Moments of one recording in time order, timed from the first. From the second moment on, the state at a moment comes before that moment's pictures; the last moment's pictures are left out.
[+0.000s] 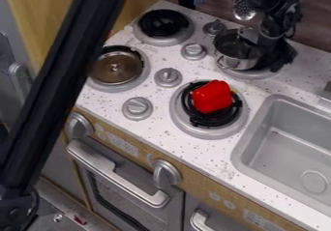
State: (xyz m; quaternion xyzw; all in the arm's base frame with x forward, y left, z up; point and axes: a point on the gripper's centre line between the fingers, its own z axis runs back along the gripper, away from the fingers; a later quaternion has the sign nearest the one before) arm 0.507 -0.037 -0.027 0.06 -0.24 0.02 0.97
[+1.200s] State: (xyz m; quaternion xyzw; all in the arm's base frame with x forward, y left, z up) arm 0.493 0.020 -0.019 0.06 -0.25 -0.05 0.96
